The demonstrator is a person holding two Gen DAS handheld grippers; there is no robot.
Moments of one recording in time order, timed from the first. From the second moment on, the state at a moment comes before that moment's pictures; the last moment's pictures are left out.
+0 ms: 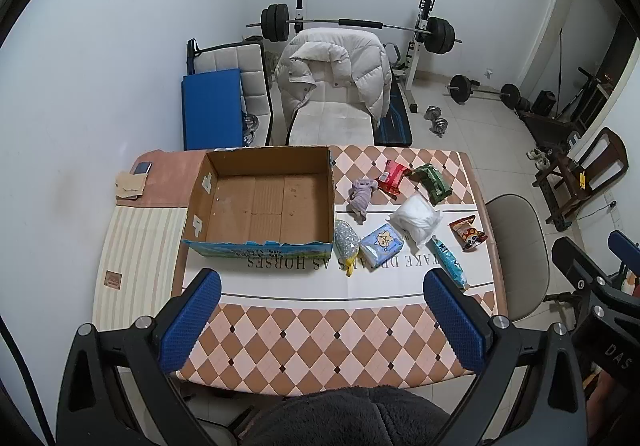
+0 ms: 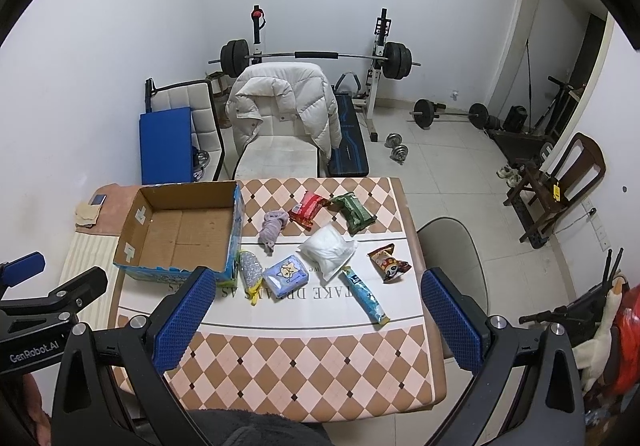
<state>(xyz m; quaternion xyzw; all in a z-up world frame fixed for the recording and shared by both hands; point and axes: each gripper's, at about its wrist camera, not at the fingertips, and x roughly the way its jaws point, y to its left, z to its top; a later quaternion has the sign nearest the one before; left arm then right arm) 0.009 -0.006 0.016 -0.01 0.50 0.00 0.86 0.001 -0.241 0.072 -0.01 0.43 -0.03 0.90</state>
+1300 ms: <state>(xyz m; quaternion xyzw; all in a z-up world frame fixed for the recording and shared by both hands) 0.013 -0.011 0.040 -0.01 0.50 0.00 0.87 -0.002 -0.248 0.077 -0.01 0.42 -0.03 0.91</state>
